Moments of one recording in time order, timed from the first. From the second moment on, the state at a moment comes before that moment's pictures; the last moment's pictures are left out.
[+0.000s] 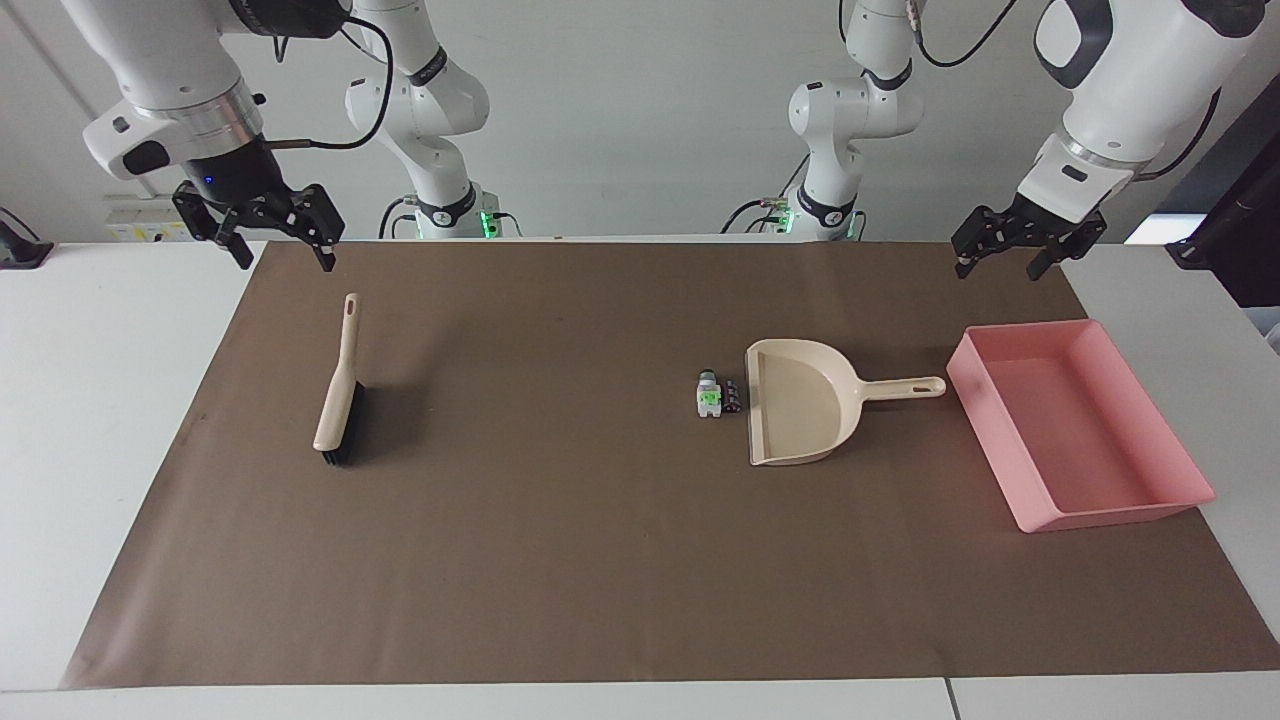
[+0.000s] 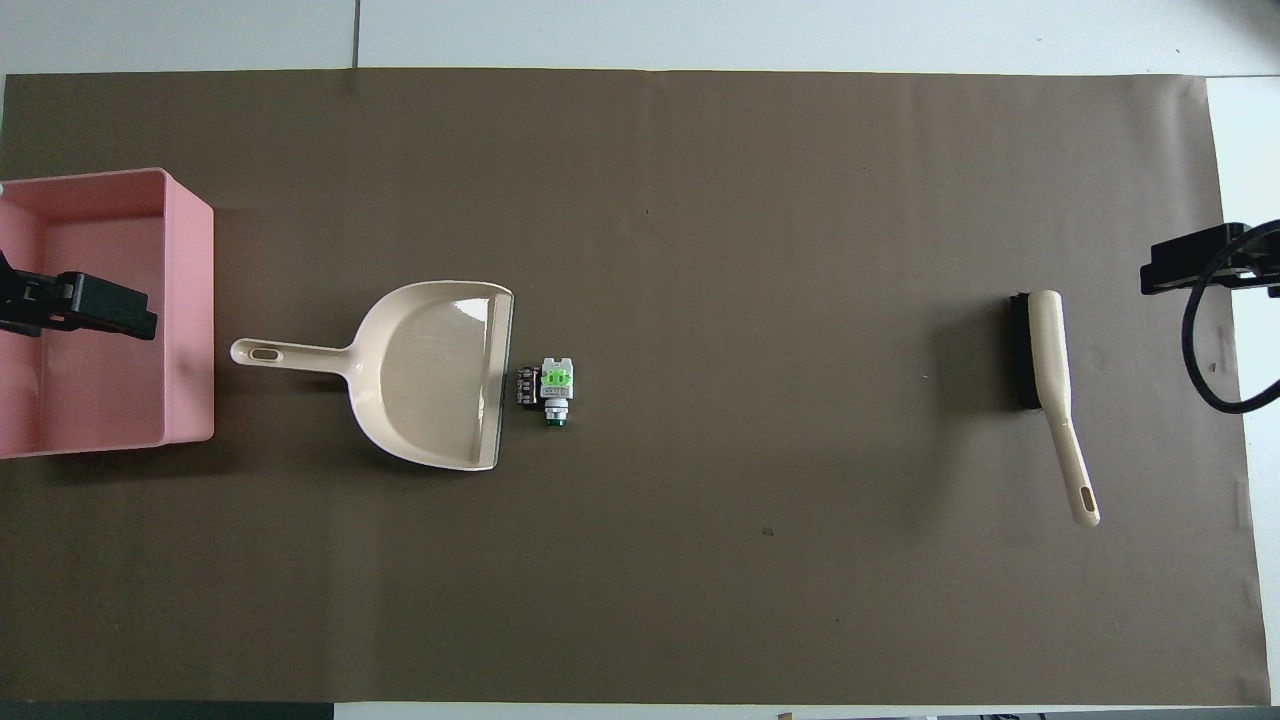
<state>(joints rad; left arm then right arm) -0.04 -0.04 -0.02 -1.63 -0.01 1.55 0.06 0.05 -0.03 -0.07 -1.54 -0.02 1.55 0.04</state>
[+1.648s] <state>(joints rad) -0.04 -0.04 -0.02 -1.63 -0.01 1.61 0.58 -0.09 -0.16 -0.07 -2.17 -0.02 1.96 -0.21</state>
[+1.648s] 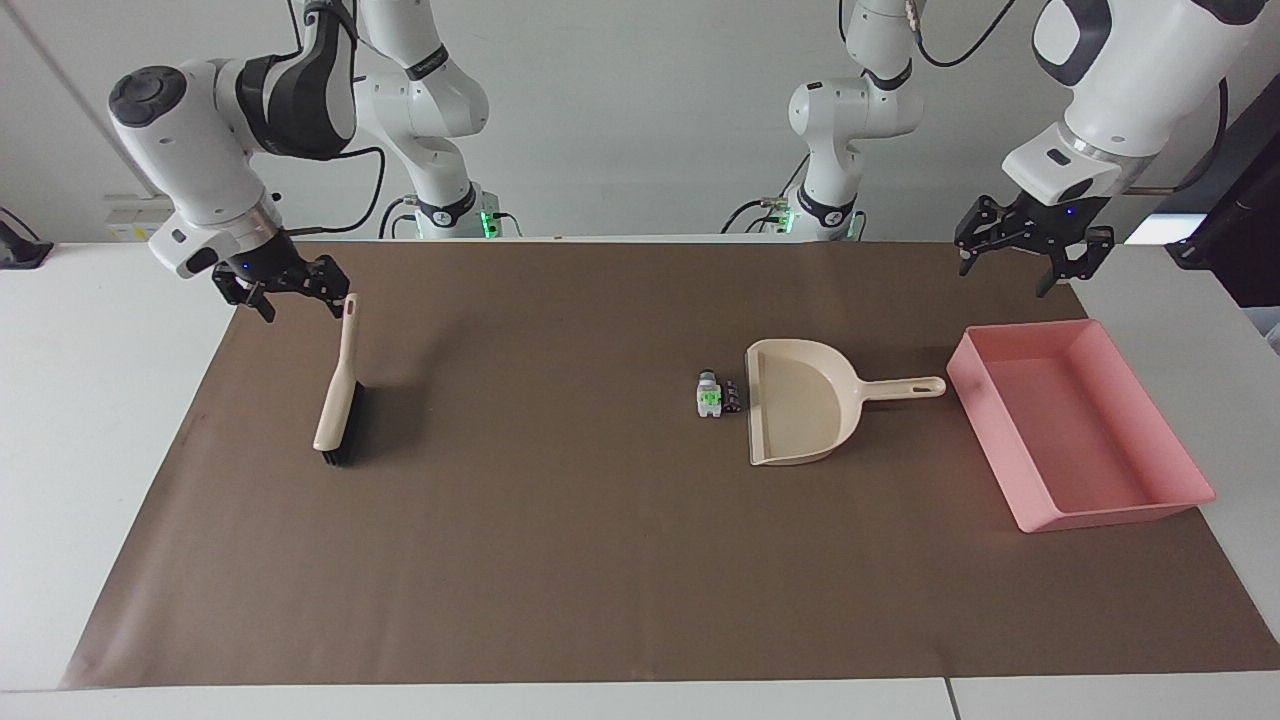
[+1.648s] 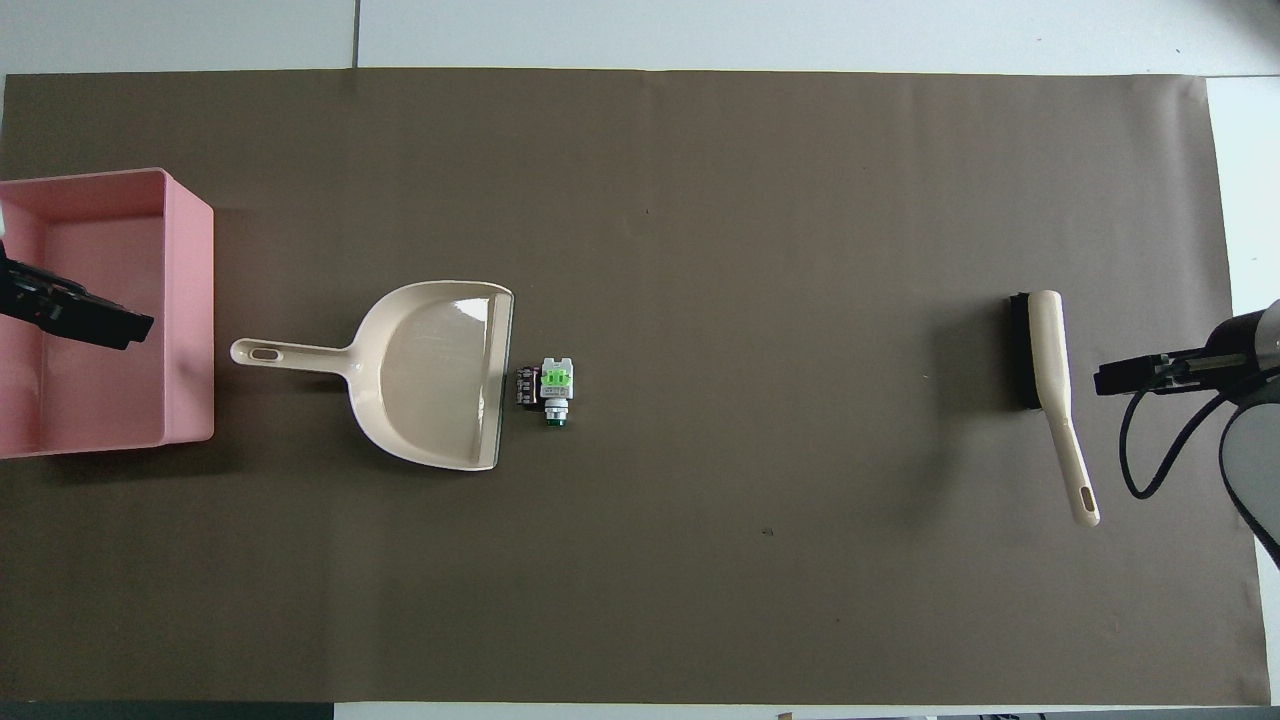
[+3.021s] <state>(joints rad) -0.18 0.04 -0.04 -2.13 0.25 2.14 1.24 -0.15 -0.13 -0.07 -2.43 0.02 2.19 -0.31</state>
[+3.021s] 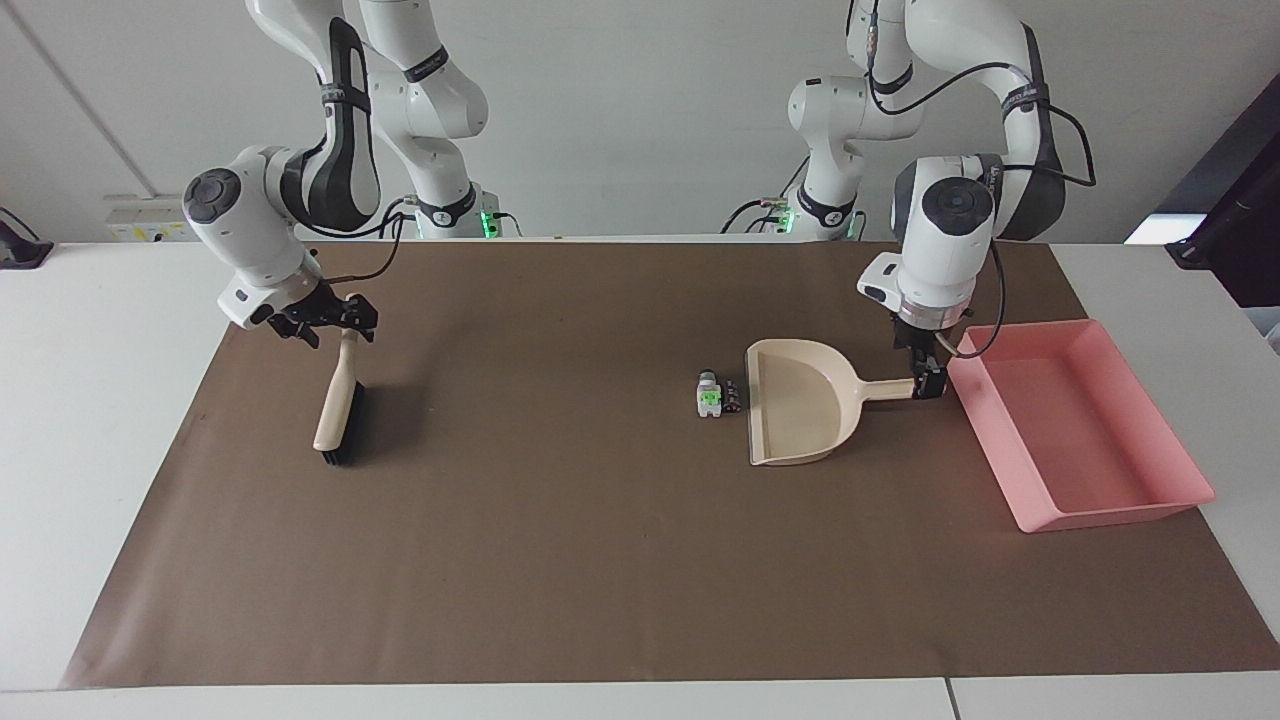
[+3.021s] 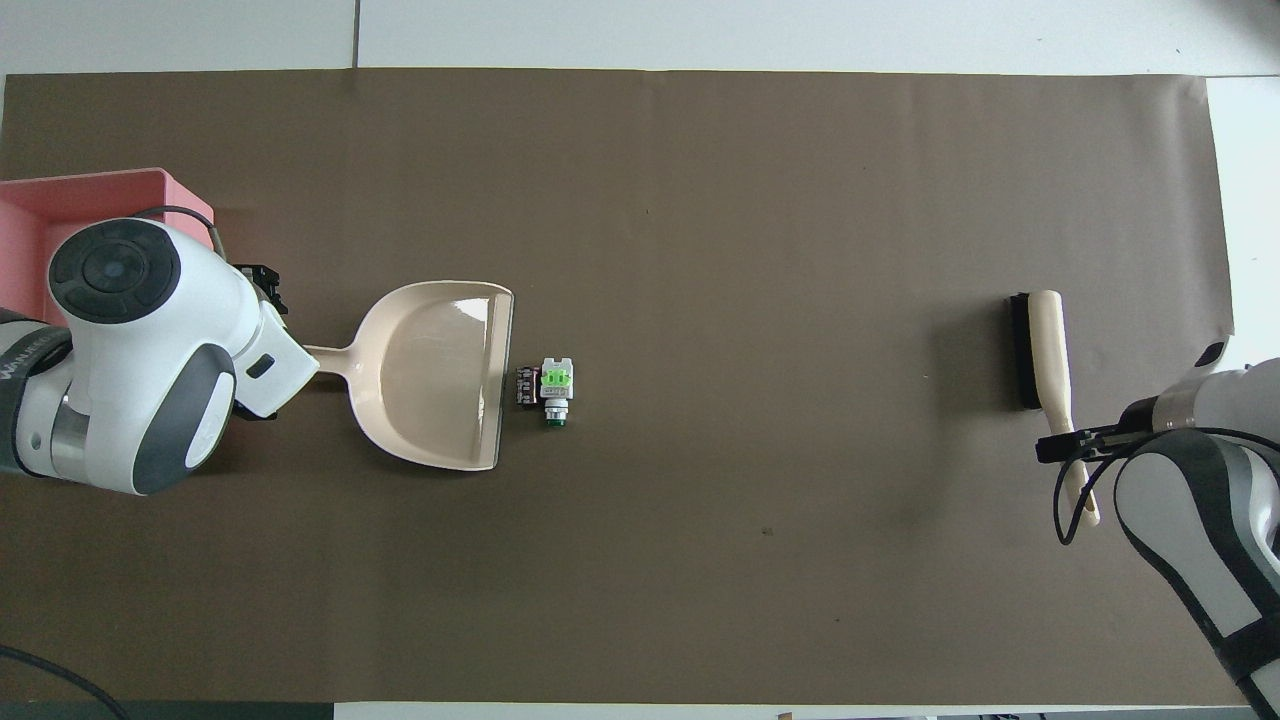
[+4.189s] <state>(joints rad) -0.22 0.08 -0.03 -2.19 0.26 2.24 1.17 -0.13 -0.12 -0.07 -2.44 0.03 2.19 -0.30</state>
